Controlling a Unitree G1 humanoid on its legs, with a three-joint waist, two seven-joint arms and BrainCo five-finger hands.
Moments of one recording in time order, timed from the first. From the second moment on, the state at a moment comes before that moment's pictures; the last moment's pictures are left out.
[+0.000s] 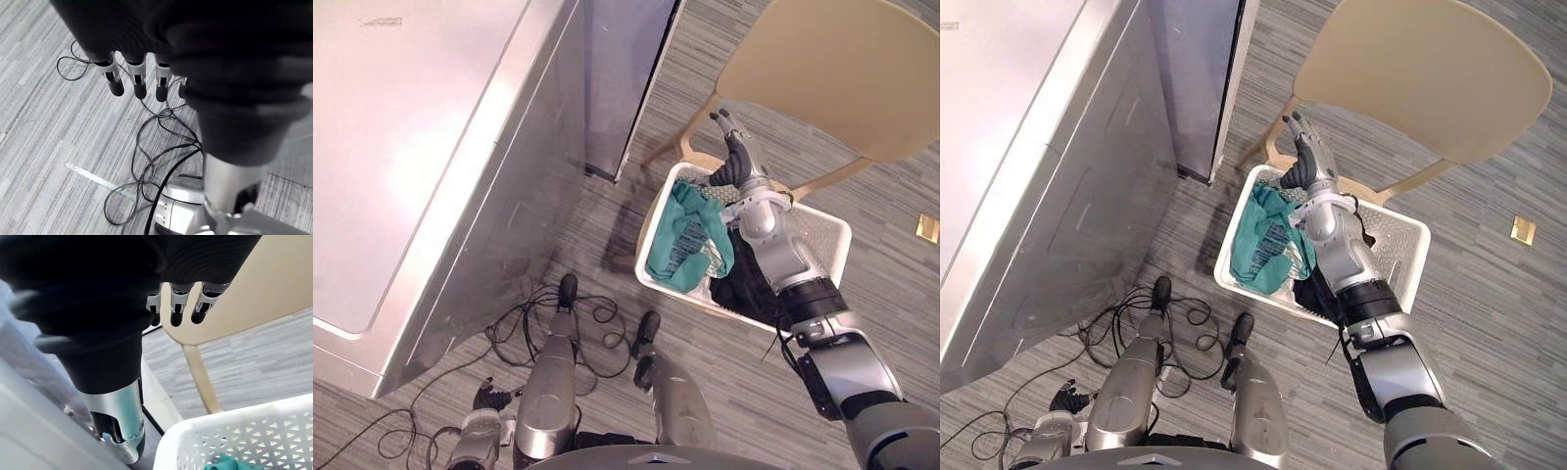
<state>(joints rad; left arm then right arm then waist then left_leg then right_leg) 0.06 0.14 0.08 0.91 -0.02 0.06 0.21 -0.66 -0.52 0.22 0.31 -0.44 0.02 -0.18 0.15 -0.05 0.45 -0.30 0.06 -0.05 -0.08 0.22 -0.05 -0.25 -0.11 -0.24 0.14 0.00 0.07</state>
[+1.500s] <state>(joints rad) 0.06 0.18 0.04 0.91 0.00 0.05 0.21 -0.53 -0.47 0.29 0.52 -0.56 0.01 -0.12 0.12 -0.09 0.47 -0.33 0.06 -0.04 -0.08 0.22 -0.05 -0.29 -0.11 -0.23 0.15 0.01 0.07</state>
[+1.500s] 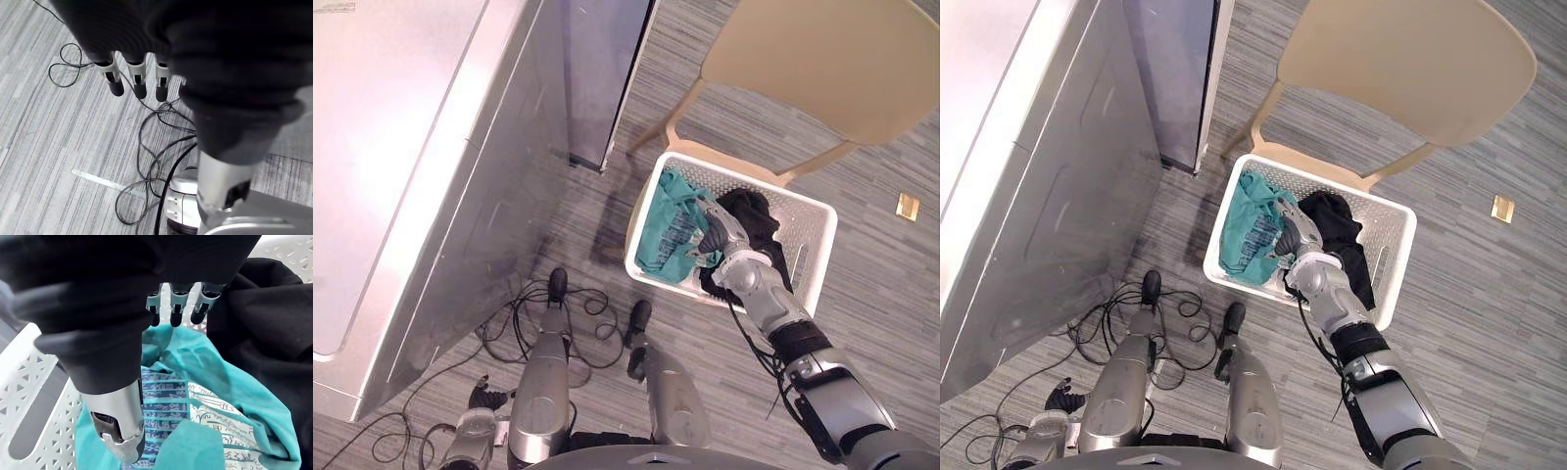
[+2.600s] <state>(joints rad) -0.05 0.08 0.05 0.90 -0.10 0.04 0.24 -0.85 -0.52 0.29 0.88 -0.49 0.06 -0.19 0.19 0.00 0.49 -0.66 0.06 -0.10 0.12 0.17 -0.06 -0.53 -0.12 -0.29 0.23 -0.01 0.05</state>
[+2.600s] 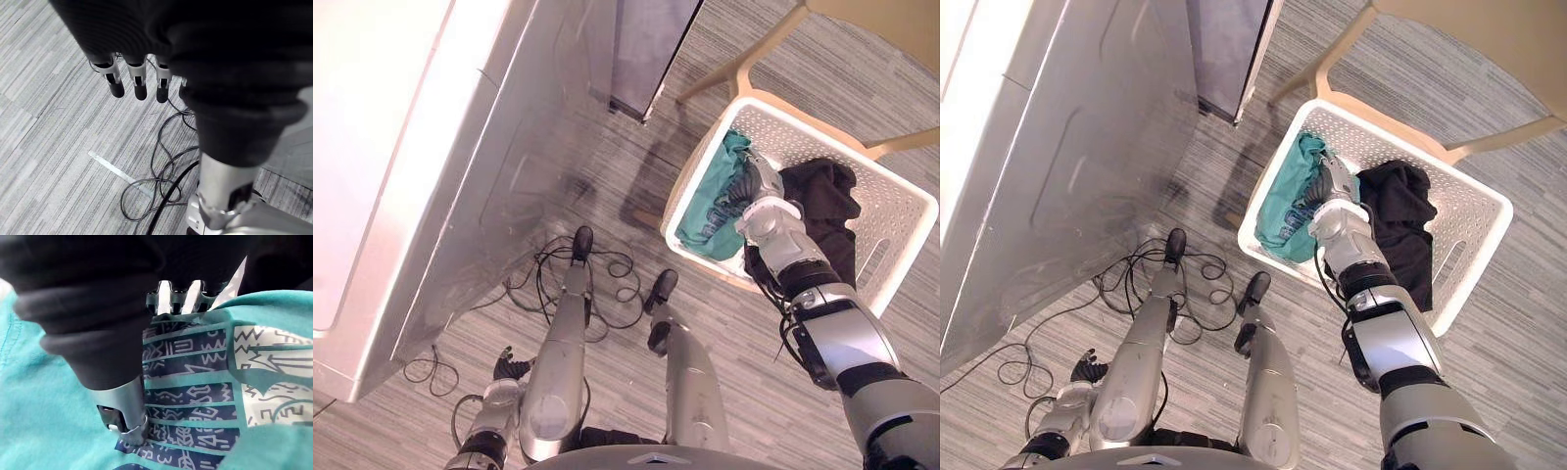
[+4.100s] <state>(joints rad) 0.02 0.03 0.22 0.80 -0.19 0.05 0.26 -0.61 -0.09 -0.30 0.56 0.79 -0.12 -0.35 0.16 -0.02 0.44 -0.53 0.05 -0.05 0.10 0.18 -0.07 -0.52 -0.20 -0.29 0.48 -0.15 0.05</state>
